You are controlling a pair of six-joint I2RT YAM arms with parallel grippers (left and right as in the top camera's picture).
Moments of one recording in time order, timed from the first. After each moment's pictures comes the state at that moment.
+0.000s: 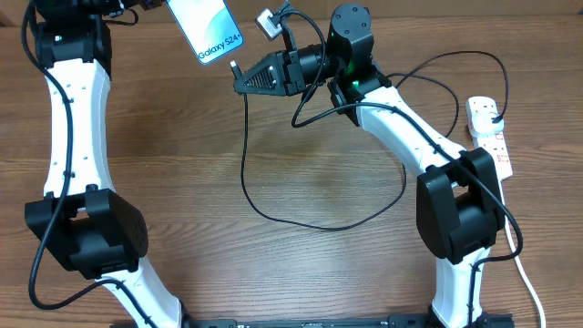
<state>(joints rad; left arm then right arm) 0.17 1.99 2.01 0.12 1.34 -1.08 0.44 2.11 1.69 0.56 -1.43 1.03</state>
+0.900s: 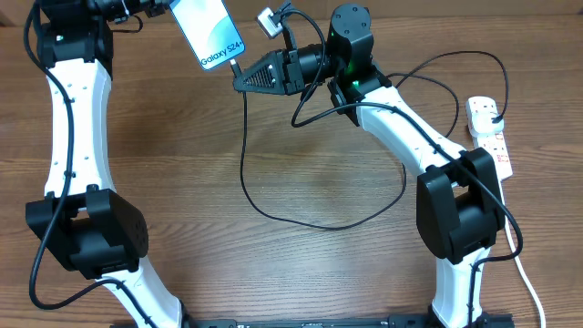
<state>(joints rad) 0.16 1.99 2.01 -0.04 1.33 -0.96 0.44 2.11 1.69 0.56 -1.41 1.01</state>
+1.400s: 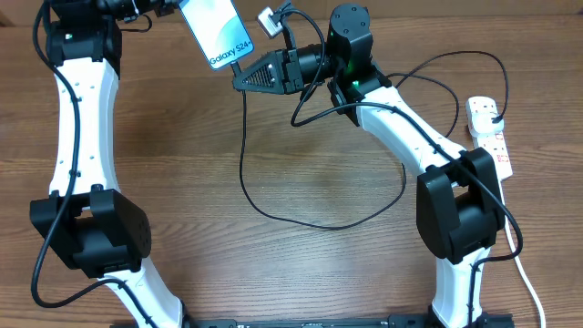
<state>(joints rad) 0.13 1.99 2.01 -0.05 1.30 -0.96 0.44 2.11 1.69 0.54 -1.39 1.01</state>
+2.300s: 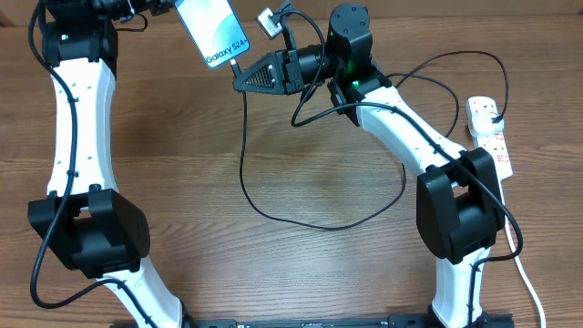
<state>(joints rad) 0.14 1.99 2.01 -0.03 1.30 -0.95 0.44 2.11 1.69 0.53 -1.40 1.01</state>
